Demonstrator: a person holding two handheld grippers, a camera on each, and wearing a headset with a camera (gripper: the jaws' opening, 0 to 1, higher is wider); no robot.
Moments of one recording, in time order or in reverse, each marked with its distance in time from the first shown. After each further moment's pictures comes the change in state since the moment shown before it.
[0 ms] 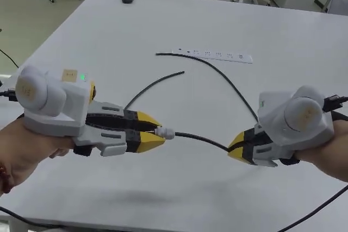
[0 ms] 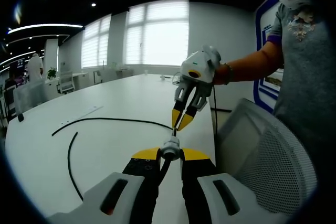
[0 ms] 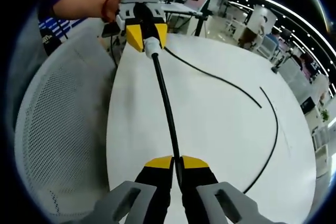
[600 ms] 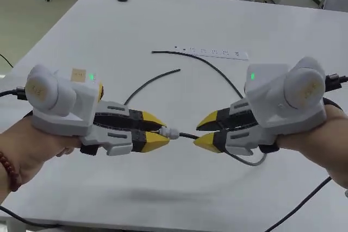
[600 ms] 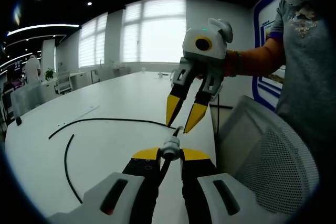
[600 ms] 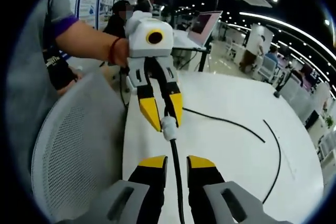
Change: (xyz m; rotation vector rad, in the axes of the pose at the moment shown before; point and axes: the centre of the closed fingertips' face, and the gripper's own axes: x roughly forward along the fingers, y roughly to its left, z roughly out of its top) left arm 0.016 -0.005 0.001 0.025 0.026 -0.017; right arm -0.013 0.025 0.095 -0.014 -0.237 0.039
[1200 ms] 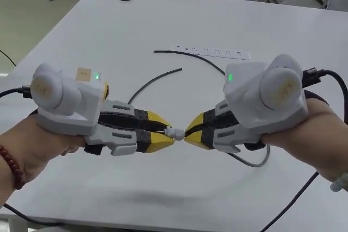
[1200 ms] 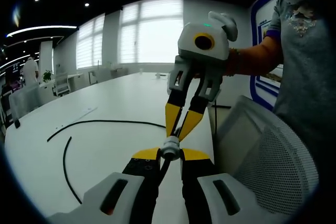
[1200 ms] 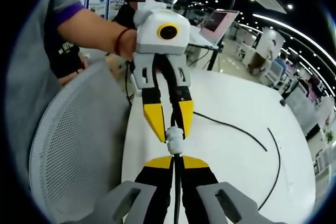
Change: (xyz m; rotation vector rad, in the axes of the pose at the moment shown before) left arm 0.001 -0.005 0.002 0.014 -0.003 -0.019; right arm 0.011 0.006 0.004 -0.079 0.054 0.030
